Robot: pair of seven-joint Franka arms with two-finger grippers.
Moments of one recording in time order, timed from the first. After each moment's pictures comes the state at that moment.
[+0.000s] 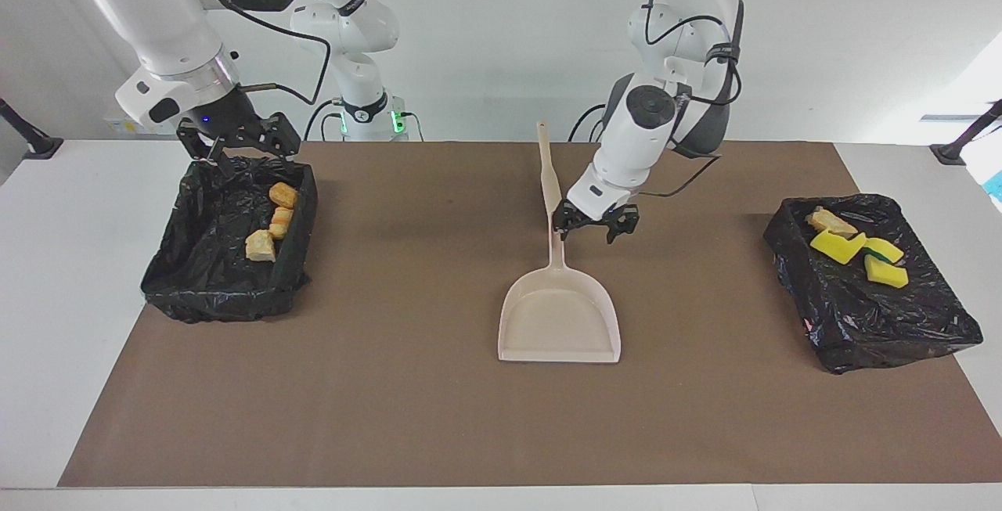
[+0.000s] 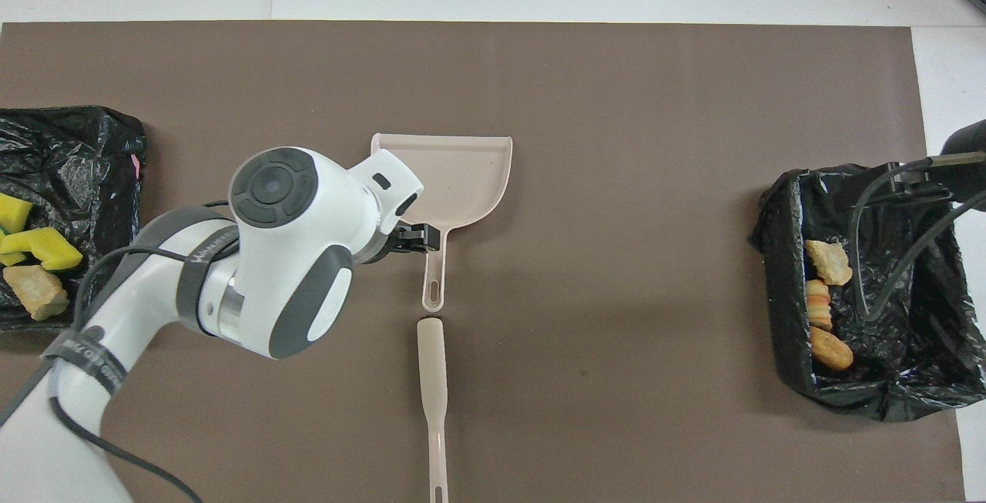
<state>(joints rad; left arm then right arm) -0.39 0.14 -0.08 -1.94 -0.12 2.12 -0.37 -0.01 0.04 -0.02 -1.55 0.03 1.56 -0.06</state>
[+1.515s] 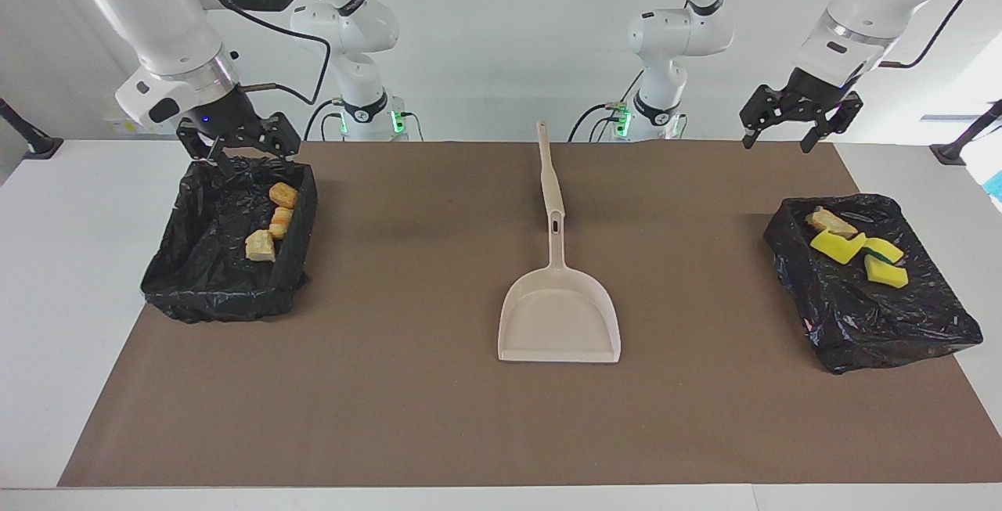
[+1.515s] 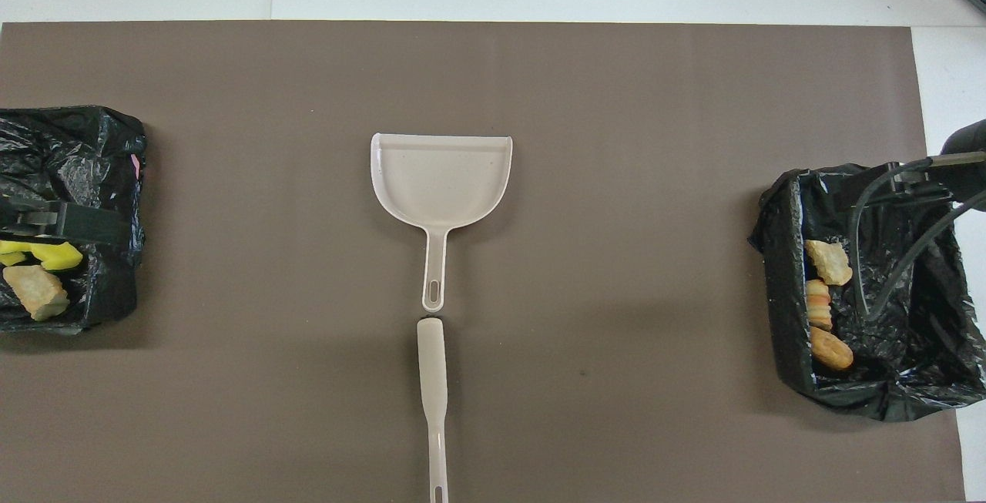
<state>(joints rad) -0.02 -0.13 -0.06 -1.67 -0.05 1.57 0.04 -0.01 0.04 -0.02 -1.55 0.03 1.56 -0.06</state>
